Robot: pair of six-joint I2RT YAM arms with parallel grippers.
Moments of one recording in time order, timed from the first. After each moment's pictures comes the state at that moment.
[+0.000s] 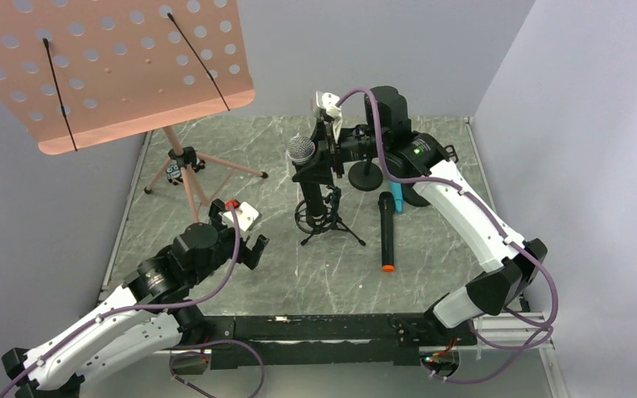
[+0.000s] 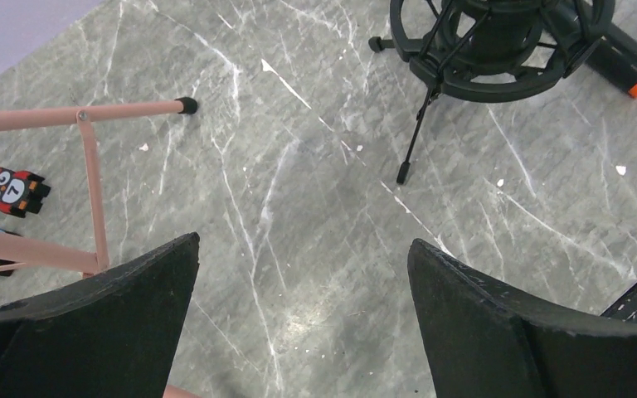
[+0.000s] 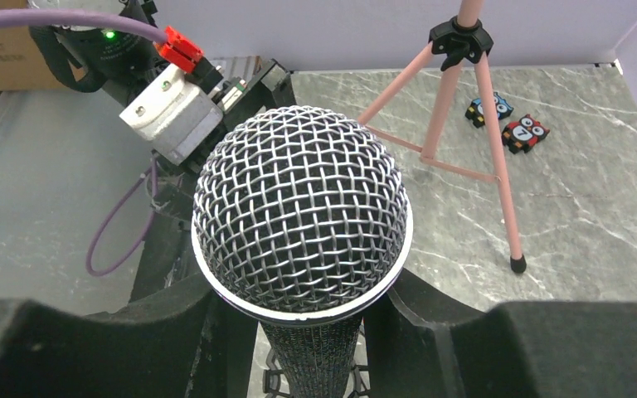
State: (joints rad) left arm -0.87 0.56 0.68 -0.45 -0.27 0.07; right arm 0.64 1.50 1.67 -0.48 -0.97 -0.19
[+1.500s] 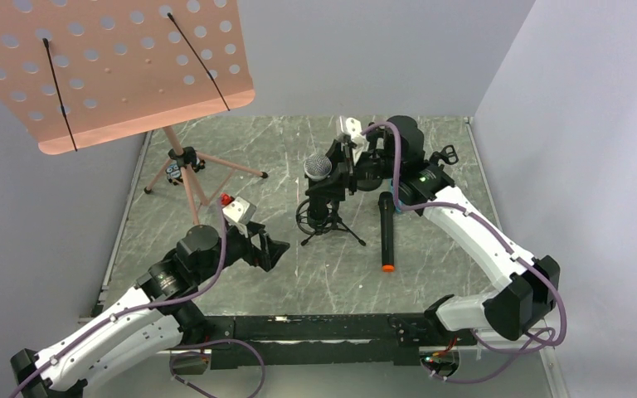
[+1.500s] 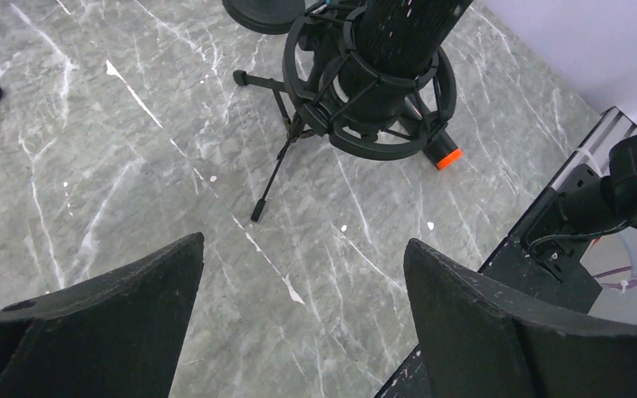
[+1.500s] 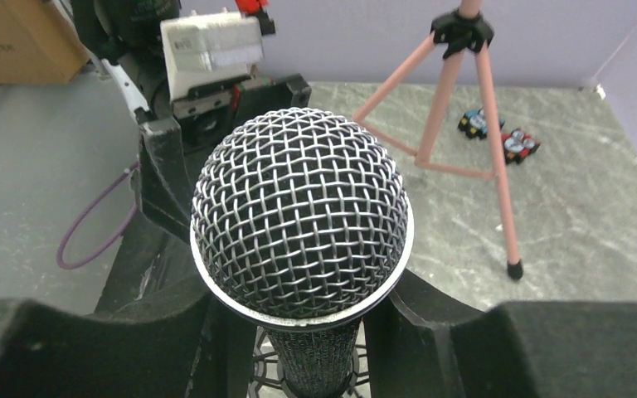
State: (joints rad) left arm -0.82 0.56 0.53 -0.21 -0.02 -0.31; right arm 0.56 1.33 1.27 -0.08 -1.06 -0.13
